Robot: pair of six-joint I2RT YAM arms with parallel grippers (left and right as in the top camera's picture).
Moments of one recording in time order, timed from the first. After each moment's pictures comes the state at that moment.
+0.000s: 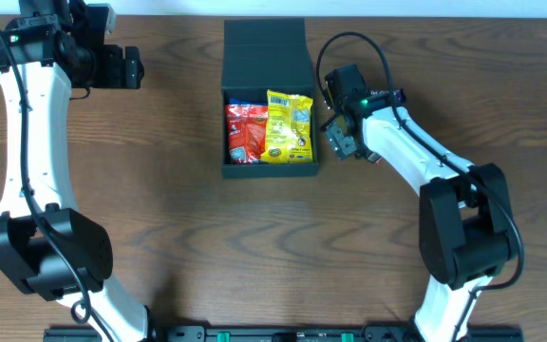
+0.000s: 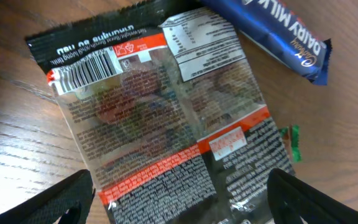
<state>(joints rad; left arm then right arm) 0.17 1.89 1.92 -1.10 0.23 0.18 0.35 1.99 1.38 -0.68 0.38 -0.18</state>
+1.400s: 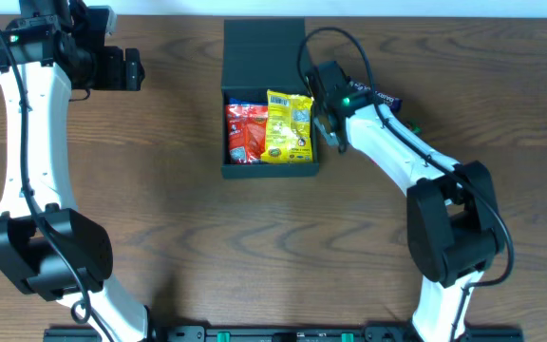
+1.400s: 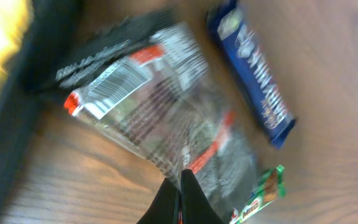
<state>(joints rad) 0.17 1.89 1.92 -1.12 0.23 0.18 0.42 2.02 1.52 -0.68 0.42 -0.16</state>
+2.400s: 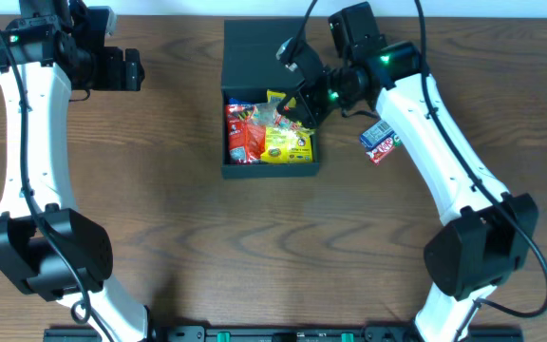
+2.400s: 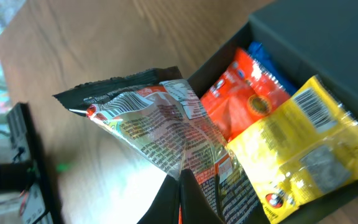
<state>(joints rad) 0.17 1.89 1.92 -1.12 0.23 0.18 0.36 1.93 1.84 -1.03 -0.67 -0.26</state>
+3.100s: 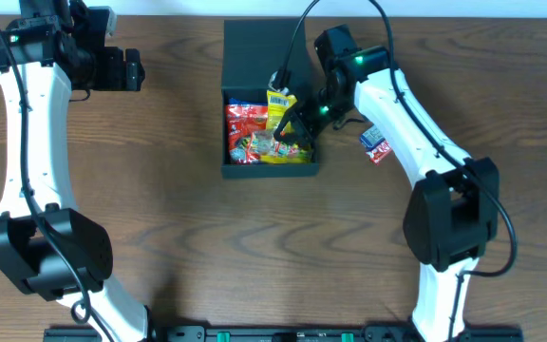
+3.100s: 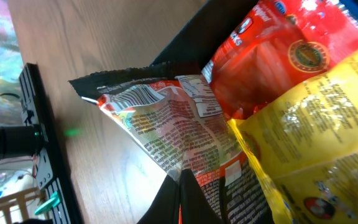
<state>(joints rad) 0.17 1.89 1.92 -1.13 0.23 0.18 0.37 2.11 1.84 -1.12 -0.73 -0.38</state>
